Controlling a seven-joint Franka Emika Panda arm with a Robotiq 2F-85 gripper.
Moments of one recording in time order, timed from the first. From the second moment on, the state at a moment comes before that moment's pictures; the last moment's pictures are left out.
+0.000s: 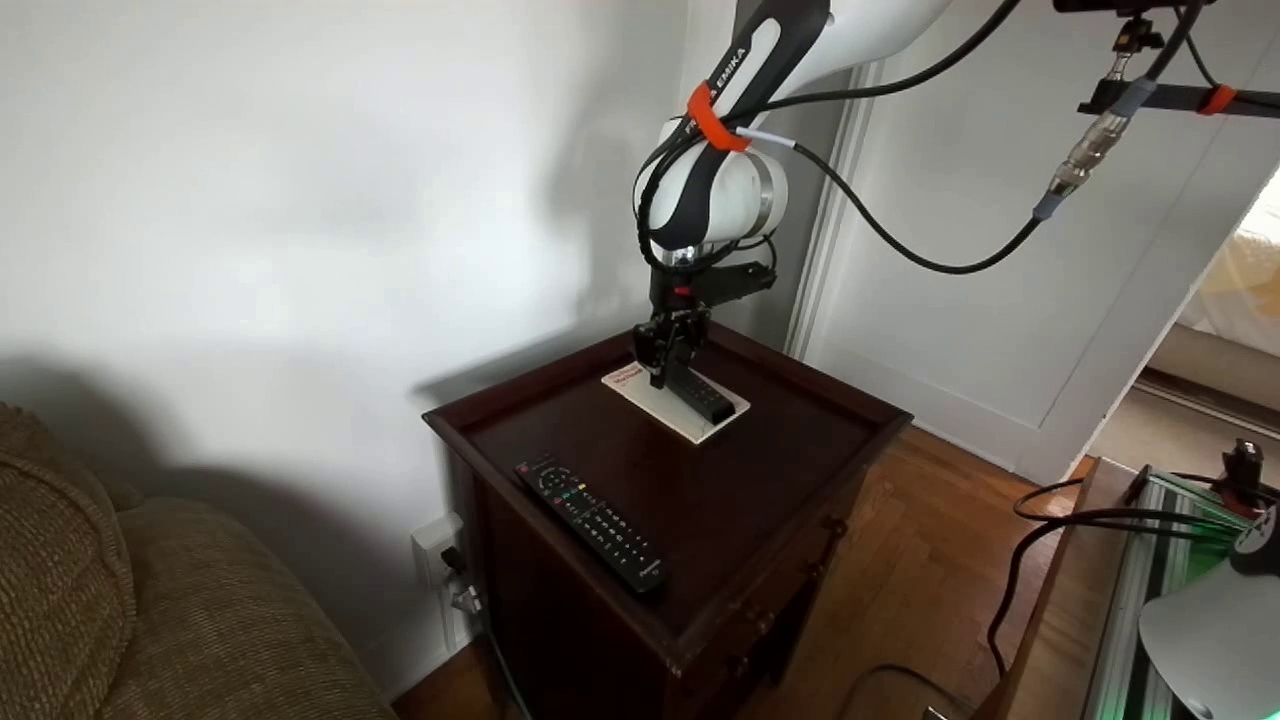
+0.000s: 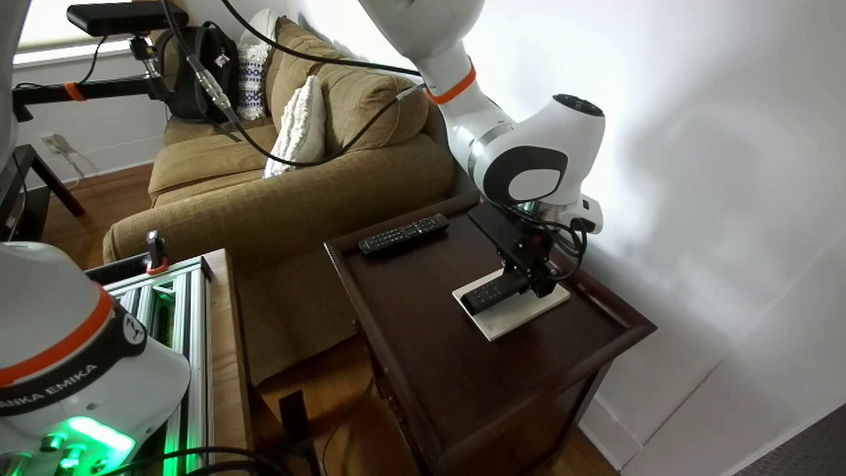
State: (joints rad) arm -0.10 0.75 0.03 -1.88 0.05 2.55 -0.18
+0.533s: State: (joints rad) arm -0.10 0.77 0.03 -1.86 0.05 2.55 -0.18
